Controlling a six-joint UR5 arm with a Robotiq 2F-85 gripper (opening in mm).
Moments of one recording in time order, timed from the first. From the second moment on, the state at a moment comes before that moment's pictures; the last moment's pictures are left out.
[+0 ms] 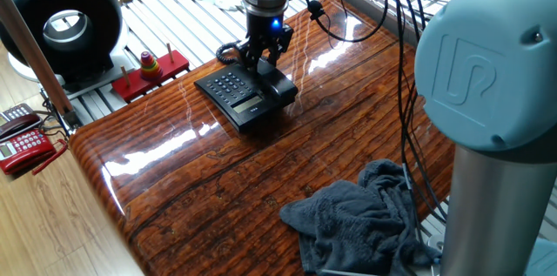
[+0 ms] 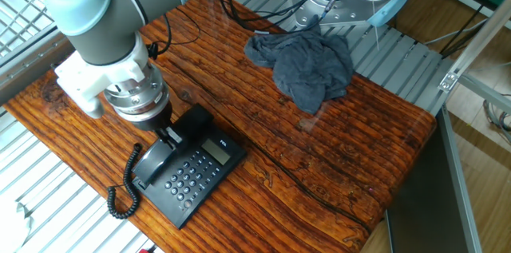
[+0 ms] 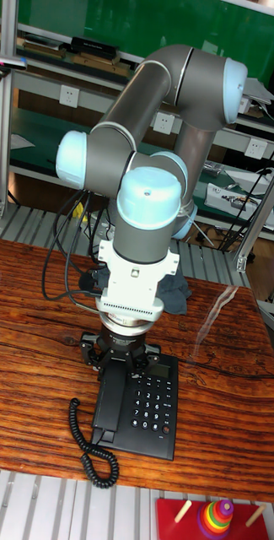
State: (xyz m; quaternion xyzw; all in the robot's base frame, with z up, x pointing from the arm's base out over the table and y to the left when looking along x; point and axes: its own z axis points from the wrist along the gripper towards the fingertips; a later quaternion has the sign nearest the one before) arm 0.628 0.009 0.049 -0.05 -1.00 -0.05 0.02
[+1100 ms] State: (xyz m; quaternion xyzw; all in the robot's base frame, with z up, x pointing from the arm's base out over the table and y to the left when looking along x) arm 0.636 0.014 0.046 -0.04 -1.00 -0.04 0.01
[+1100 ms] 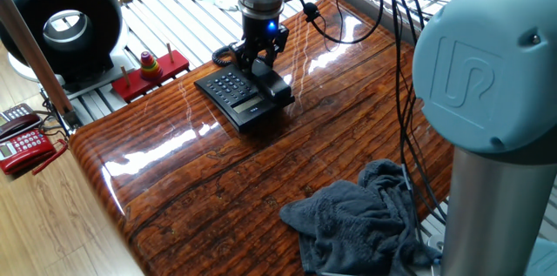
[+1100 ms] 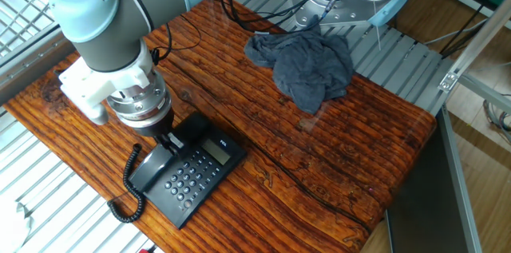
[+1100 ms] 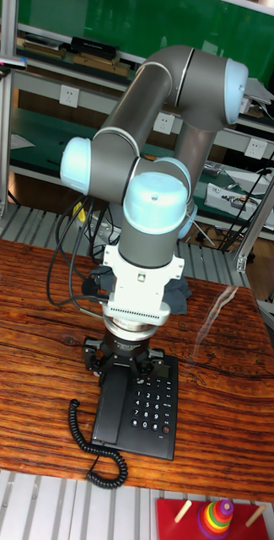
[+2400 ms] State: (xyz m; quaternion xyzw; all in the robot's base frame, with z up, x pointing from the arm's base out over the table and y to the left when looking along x) arm 0.640 0.015 0.065 -0.02 -1.00 -0.04 0.00
